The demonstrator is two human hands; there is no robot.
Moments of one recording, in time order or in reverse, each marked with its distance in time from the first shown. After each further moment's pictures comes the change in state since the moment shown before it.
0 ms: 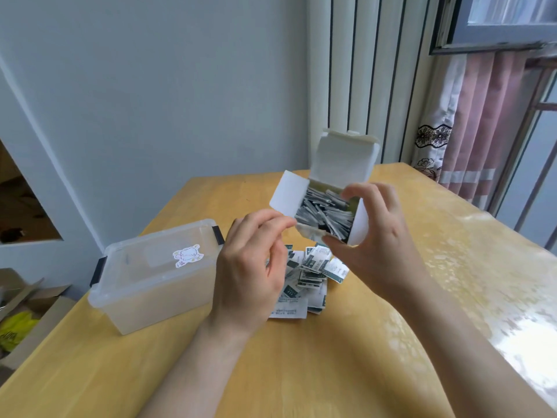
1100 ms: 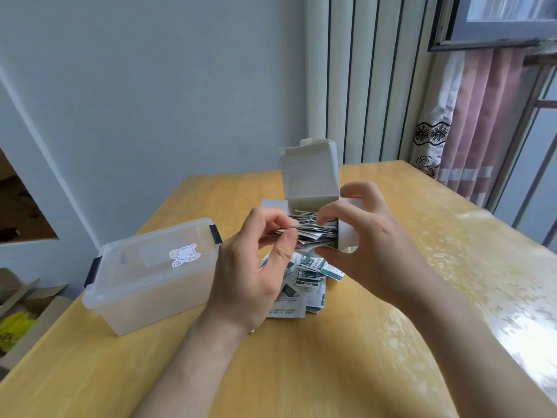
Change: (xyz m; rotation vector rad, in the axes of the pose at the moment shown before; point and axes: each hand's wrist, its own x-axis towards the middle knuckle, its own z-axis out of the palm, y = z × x) left_hand 0.003 0.009 -0.011 -0.399 -0.144 -0.197; right_hand 0.001 -0.015 -0.012 -0.091 -0.213 -0.065
